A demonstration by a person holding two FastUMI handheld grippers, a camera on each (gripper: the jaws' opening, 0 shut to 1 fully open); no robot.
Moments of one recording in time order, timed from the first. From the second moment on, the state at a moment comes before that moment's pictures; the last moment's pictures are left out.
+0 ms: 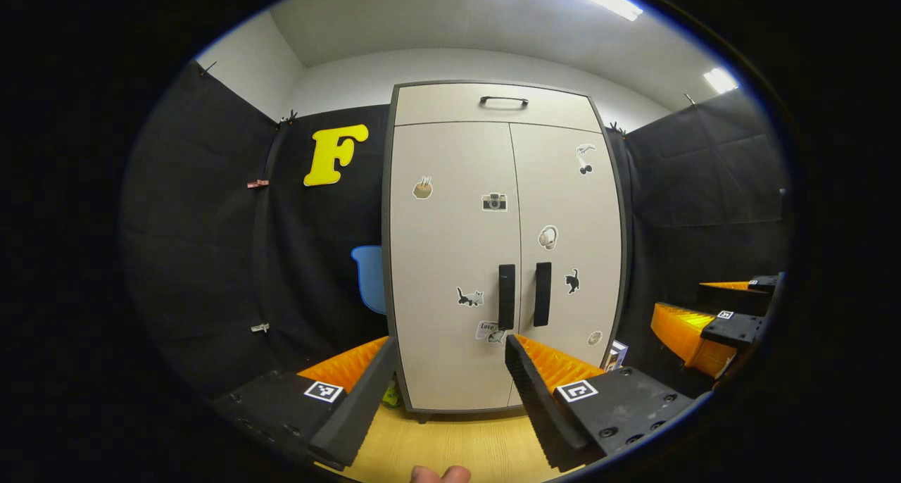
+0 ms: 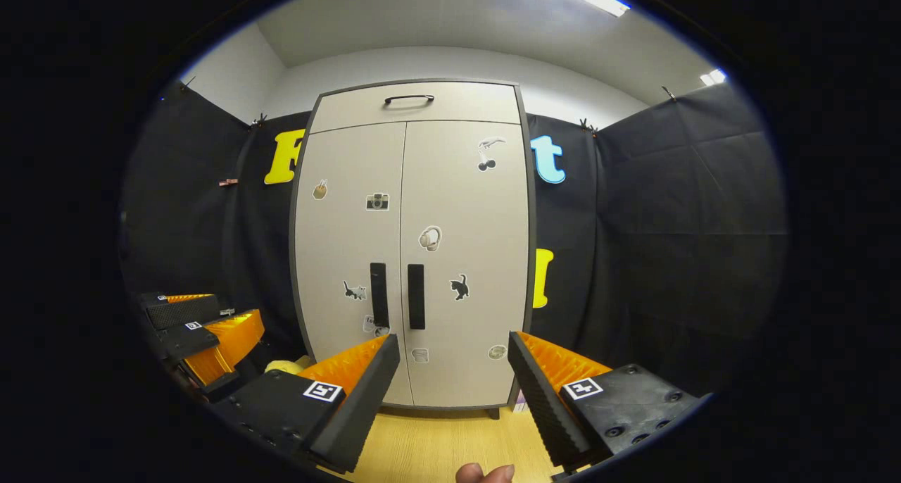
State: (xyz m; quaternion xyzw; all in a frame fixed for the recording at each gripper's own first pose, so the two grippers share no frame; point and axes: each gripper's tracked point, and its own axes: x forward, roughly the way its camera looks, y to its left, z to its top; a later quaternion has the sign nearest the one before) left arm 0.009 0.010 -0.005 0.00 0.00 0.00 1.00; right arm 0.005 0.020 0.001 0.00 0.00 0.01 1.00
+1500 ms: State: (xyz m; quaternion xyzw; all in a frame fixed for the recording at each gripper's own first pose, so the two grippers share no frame) left arm 0.066 0.071 -0.067 0.01 0.04 0.01 1.00; right arm 0.264 0.092 -0.039 0.03 0.00 0.01 1.00
